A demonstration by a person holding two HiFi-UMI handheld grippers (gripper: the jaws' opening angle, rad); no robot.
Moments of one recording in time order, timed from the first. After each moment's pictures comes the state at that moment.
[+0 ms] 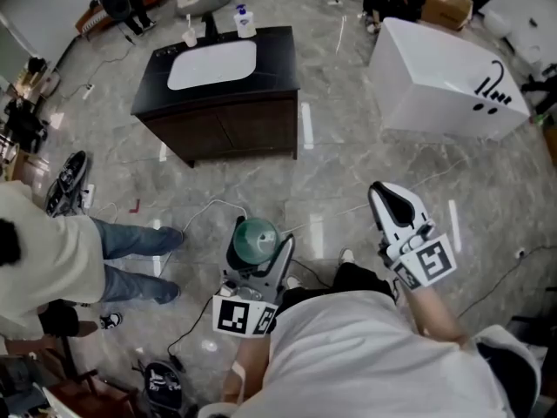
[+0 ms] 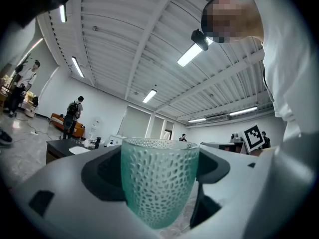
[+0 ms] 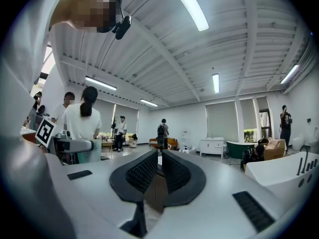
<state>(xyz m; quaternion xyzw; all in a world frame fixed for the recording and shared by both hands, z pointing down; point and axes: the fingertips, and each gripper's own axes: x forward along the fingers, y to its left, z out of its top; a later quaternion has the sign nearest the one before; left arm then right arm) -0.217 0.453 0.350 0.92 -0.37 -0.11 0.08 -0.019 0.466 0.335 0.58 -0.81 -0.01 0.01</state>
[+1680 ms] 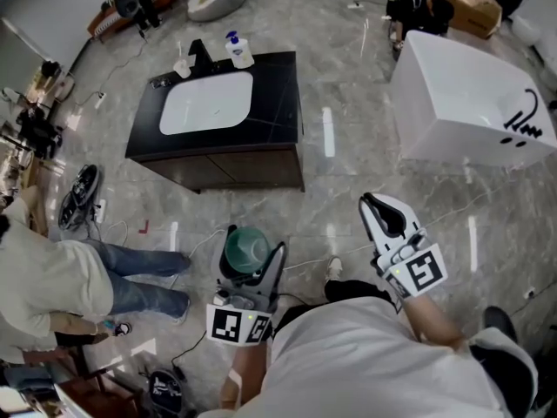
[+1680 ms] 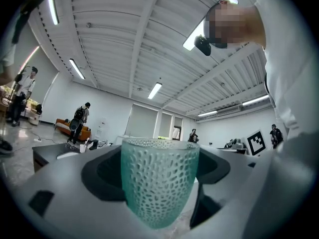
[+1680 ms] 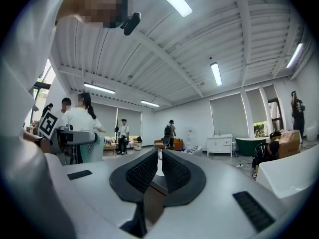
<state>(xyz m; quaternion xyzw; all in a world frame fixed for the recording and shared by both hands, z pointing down) -0.077 0.257 0.339 0.90 -0.42 -0.08 0.06 0.119 0.258 0.356 0.54 -0.84 0.01 -0.01</state>
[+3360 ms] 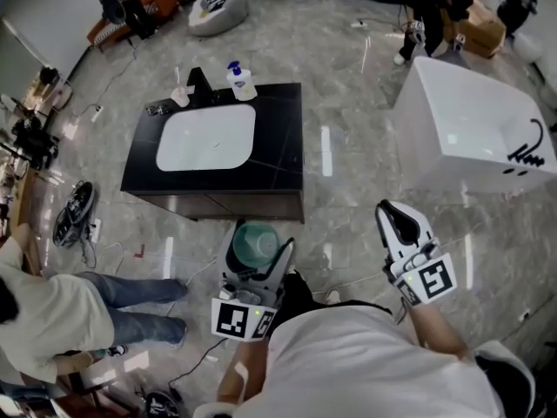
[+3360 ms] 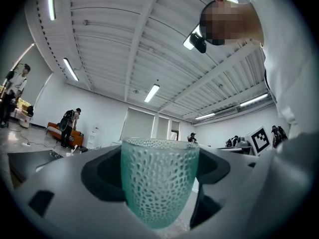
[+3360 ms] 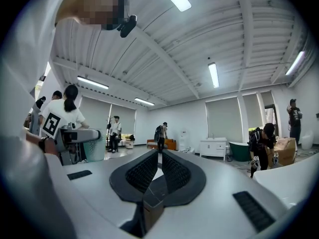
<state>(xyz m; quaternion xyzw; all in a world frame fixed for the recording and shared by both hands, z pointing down) -0.034 0.115 0.331 0.91 -0.40 -0.10 0.04 0.172 0.139 0.351 0.57 -0.82 0.00 0.00</state>
